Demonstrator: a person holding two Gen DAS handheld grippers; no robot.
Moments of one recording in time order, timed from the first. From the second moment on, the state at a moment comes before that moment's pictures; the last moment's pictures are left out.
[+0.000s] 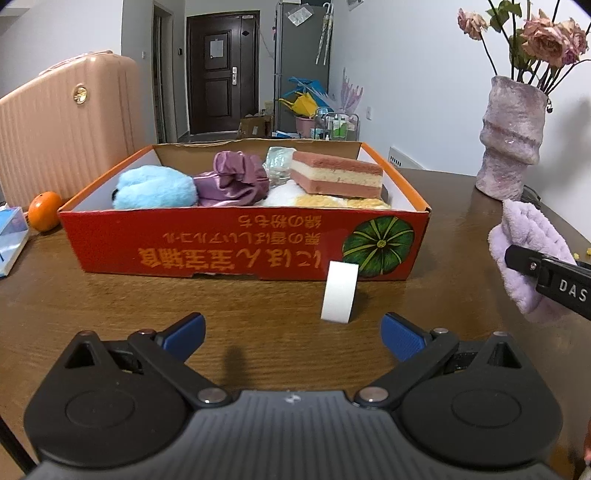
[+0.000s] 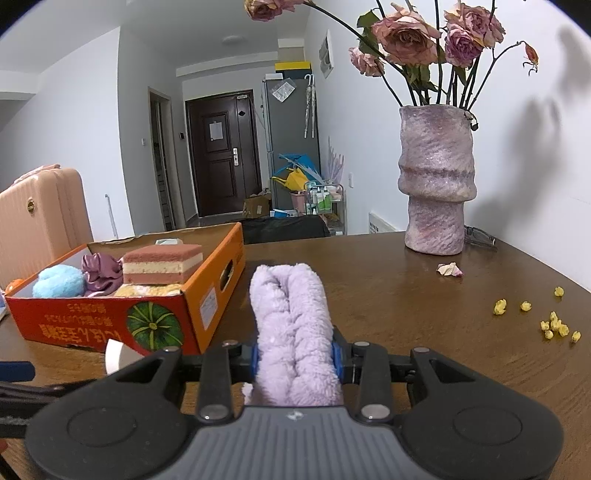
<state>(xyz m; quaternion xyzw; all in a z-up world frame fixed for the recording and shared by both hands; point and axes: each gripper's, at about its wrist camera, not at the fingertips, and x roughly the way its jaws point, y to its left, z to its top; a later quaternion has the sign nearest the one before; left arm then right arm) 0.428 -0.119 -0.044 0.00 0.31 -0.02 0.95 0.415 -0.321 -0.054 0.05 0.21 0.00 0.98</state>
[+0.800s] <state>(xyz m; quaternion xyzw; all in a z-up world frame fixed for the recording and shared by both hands) 0.485 -0.144 -0.054 0.03 0.33 -0.03 0.94 0.438 -0.327 -0.057 0.05 0.22 0.00 0.97</state>
